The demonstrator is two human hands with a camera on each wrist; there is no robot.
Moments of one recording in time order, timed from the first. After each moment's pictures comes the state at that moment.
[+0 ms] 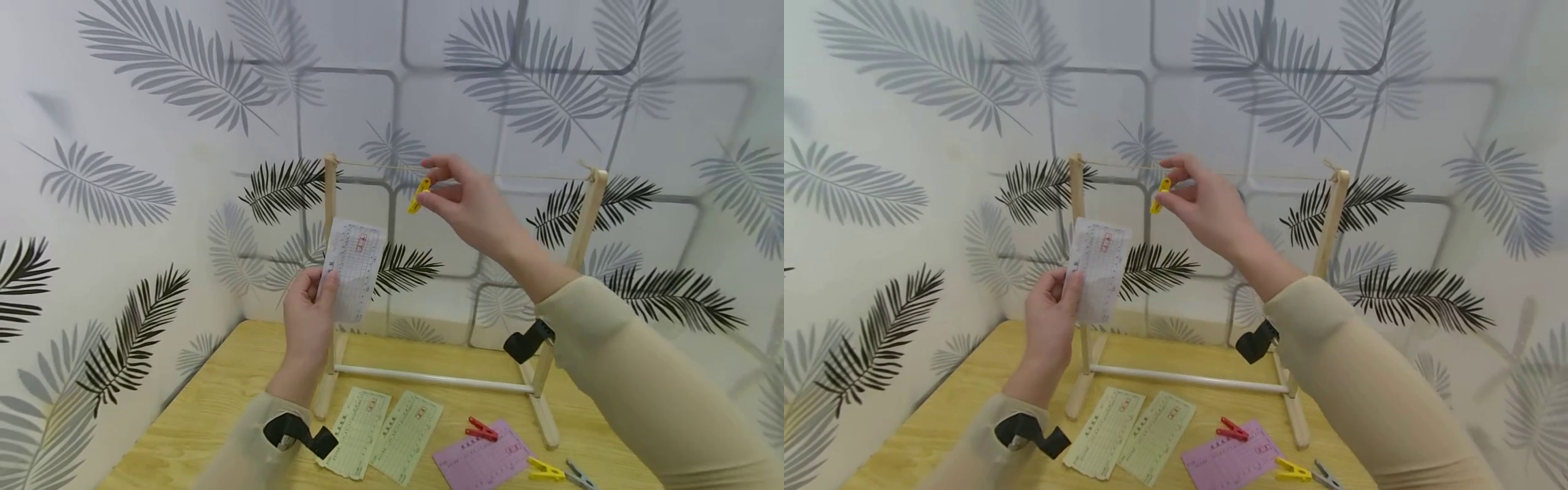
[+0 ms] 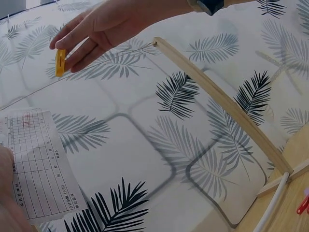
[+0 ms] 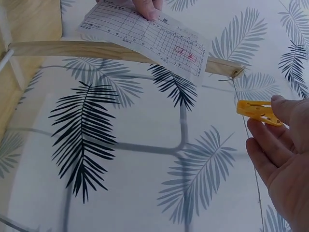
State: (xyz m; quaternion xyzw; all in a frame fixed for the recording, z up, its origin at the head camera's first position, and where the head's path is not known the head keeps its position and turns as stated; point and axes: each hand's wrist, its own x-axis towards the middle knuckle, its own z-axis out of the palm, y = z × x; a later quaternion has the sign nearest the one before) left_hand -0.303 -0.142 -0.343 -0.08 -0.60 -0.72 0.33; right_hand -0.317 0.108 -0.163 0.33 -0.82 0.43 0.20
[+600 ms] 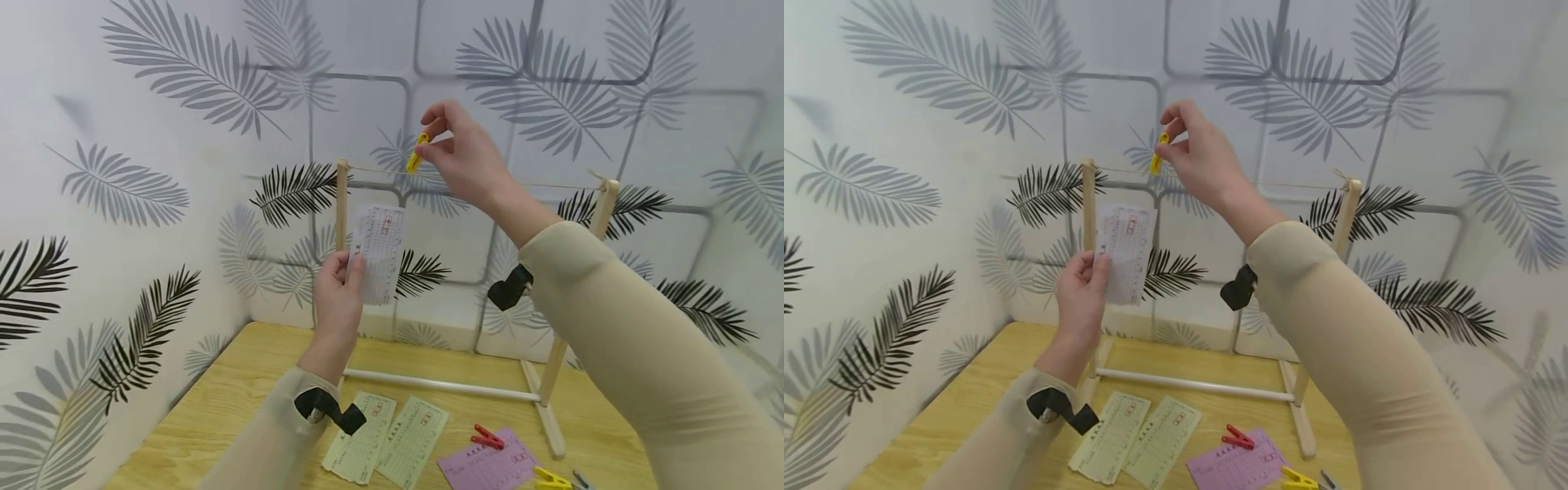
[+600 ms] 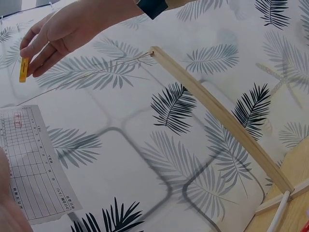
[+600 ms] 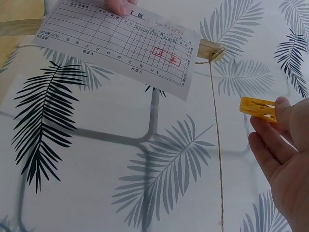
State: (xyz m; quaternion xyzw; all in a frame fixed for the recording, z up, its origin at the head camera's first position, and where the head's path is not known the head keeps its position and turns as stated) left_hand -0.318 -0.117 -0.316 -0.08 -0.60 -0.74 0.30; right_hand -0.345 0.076 -0.102 0.33 -0.83 0.36 0.26
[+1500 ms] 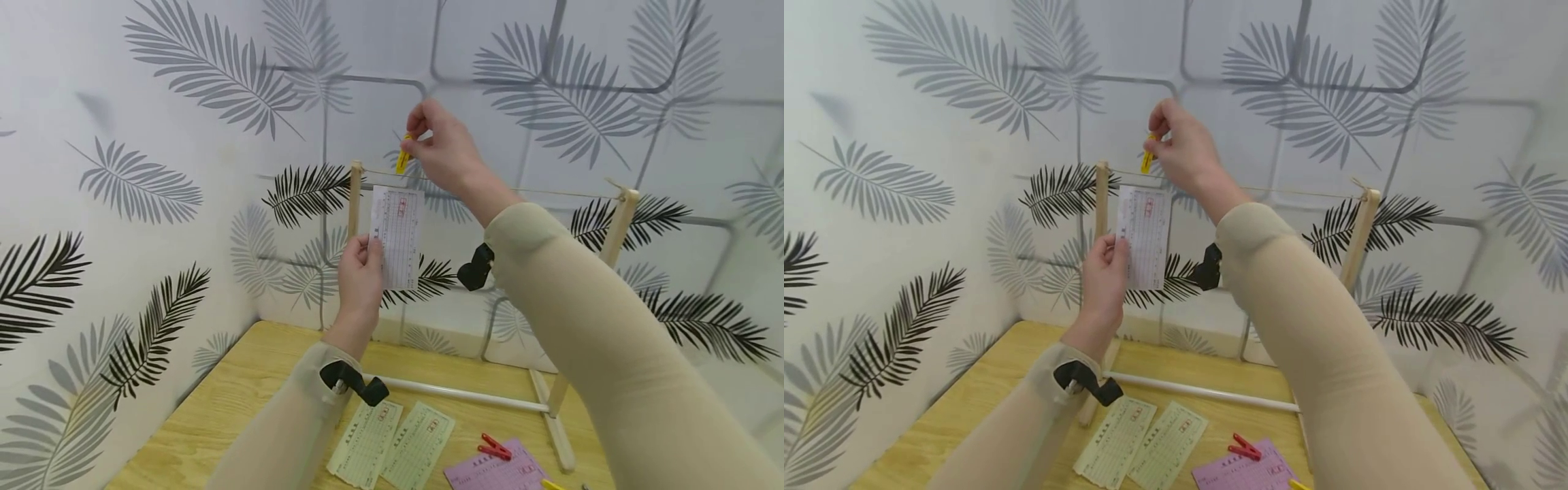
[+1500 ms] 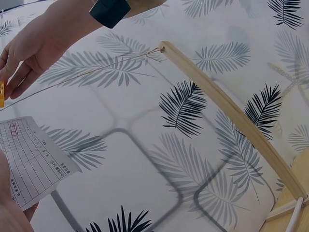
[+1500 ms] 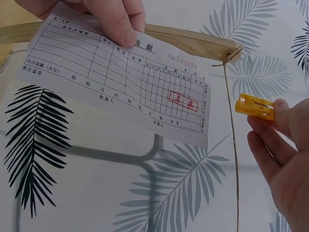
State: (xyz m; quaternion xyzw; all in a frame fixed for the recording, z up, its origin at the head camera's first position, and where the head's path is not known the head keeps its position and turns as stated) left_hand -0.343 -0.110 -0.292 -0.08 -0.60 -0.75 0.28; right_hand -0.383 0.026 -0.094 0.31 -0.84 0.36 0.26
